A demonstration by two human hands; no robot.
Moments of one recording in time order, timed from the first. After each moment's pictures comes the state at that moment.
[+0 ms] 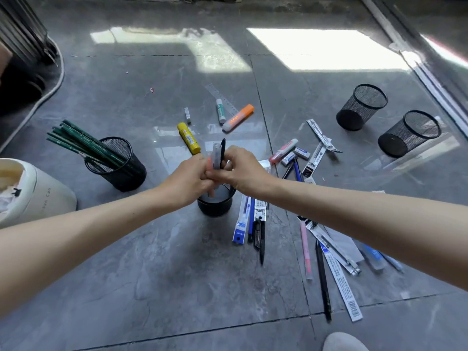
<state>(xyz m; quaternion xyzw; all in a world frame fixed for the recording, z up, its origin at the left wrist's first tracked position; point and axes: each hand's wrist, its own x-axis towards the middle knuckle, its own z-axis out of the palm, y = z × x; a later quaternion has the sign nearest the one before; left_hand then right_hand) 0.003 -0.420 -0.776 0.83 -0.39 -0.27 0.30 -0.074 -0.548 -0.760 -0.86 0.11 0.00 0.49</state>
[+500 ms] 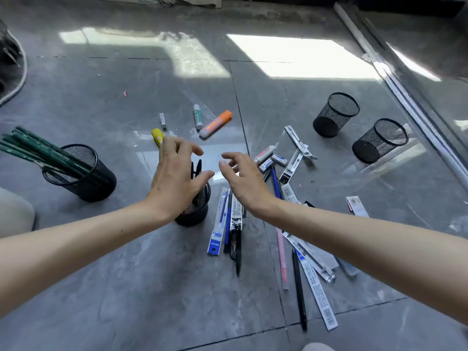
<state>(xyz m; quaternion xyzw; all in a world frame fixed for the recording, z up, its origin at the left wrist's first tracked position) -0.017 -0.455 -0.781 0.87 -0.34 -0.01 0.35 -0.102 -0.583 -0.787 -0.83 0.27 -0.05 0.49</state>
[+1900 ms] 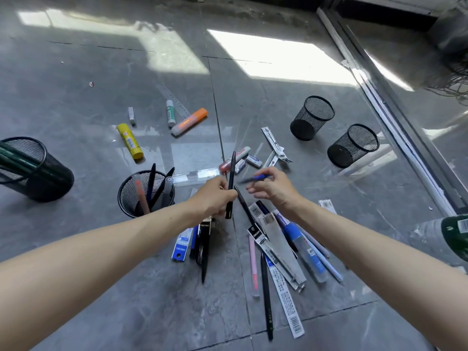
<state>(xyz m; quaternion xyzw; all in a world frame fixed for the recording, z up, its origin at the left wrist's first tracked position) -0.074 -0.553 -0.822 0.74 -0.16 -0.46 0.46 -0.161 -0.695 -0.817 -0.67 0.38 -0.01 0.63</state>
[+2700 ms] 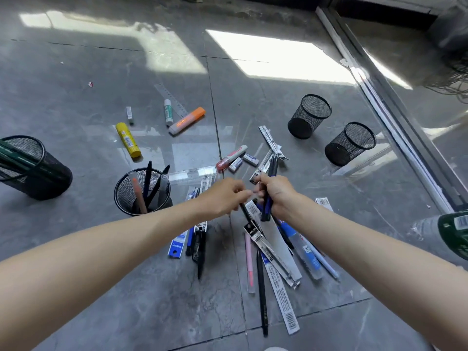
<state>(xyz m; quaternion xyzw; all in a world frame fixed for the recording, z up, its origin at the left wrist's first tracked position) -0.086 -0.571 -0.818 0.77 -0.36 -0.40 0.35 -0.158 -0.689 -0.816 -0.50 0.53 -0.04 0.69</state>
